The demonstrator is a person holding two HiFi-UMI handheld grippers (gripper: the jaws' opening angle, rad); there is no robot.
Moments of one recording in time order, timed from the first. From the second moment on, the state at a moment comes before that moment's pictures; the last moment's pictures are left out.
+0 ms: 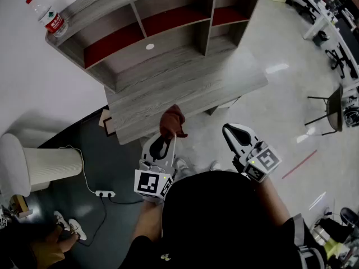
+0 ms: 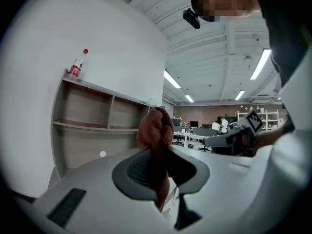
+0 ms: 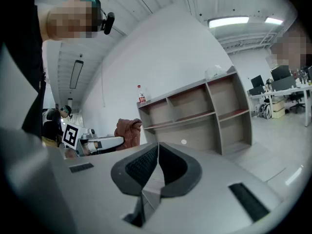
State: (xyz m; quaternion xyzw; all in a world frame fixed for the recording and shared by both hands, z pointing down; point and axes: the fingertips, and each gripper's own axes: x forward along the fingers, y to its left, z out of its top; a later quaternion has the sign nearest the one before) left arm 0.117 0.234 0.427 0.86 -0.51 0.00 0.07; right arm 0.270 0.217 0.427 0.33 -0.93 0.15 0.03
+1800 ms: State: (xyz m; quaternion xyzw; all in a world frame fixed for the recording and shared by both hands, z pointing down) left arm -0.166 0.038 0.419 0.58 -0.80 0.11 0.12; right arm 0.029 -0.038 0.455 0.09 -0.98 0.19 0.07
